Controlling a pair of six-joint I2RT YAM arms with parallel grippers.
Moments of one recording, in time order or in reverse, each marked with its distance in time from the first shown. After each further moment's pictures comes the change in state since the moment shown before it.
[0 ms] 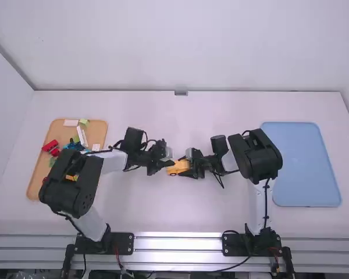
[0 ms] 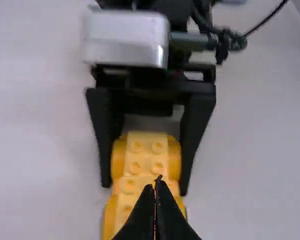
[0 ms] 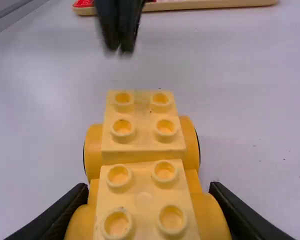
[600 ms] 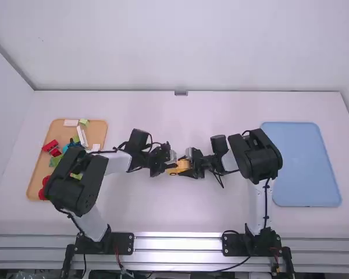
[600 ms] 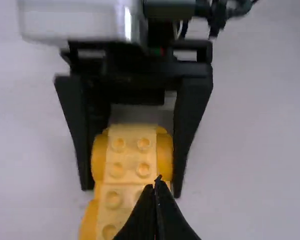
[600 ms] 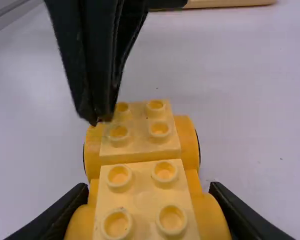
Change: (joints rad) left arm -0.031 0.003 -0.005 0.071 -0.017 0.010; right arm 0.000 0.000 0.002 -0.002 0.003 0.003
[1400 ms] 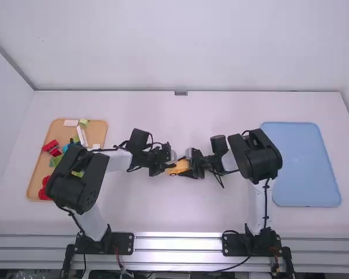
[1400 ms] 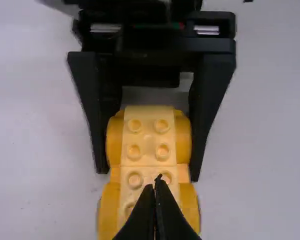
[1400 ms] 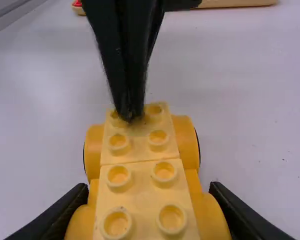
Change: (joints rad) left arm -0.016 0.037 0.033 -0.101 -0.105 0.053; right arm 0.004 0.000 0.000 -0.001 -0.002 -0.008
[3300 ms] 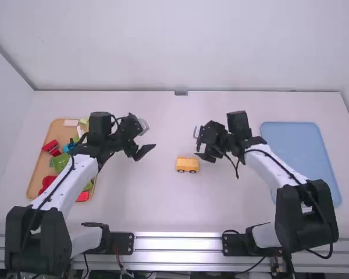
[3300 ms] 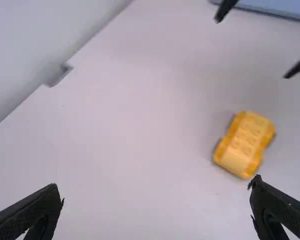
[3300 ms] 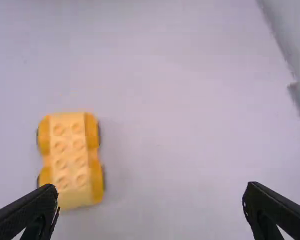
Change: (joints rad) left arm 0.250 -0.492 0.039 -0.143 -0.193 -0.366; right arm -0.040 -0.697 0.143 -0.793 0.547 -0.197
